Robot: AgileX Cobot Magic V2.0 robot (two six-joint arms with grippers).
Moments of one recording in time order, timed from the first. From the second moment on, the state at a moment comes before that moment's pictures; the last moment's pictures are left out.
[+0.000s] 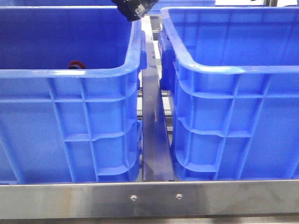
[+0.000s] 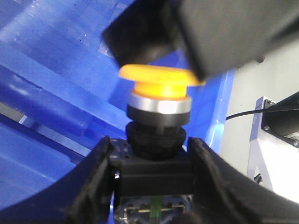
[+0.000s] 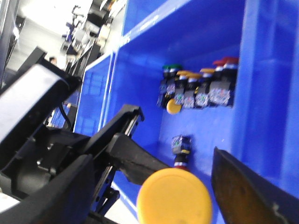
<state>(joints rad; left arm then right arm) -0.47 1.57 -1.42 -0.84 1.06 0.81 0.28 1.33 -0.96 1.53 0.73 -0.68</state>
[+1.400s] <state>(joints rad) -0.47 1.57 -1.42 -0.84 1.06 0.81 0.01 1.35 -1.01 1.53 0.55 -1.27</state>
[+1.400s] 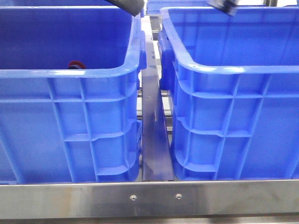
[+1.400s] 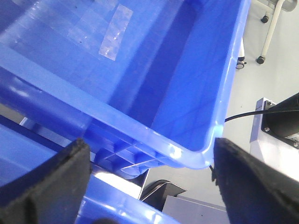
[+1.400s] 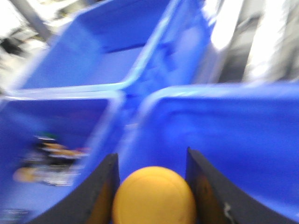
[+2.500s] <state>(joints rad) -0.47 1.57 -1.42 -0.84 1.07 0.81 0.02 1.82 -1.14 1.80 0.27 -1.78</state>
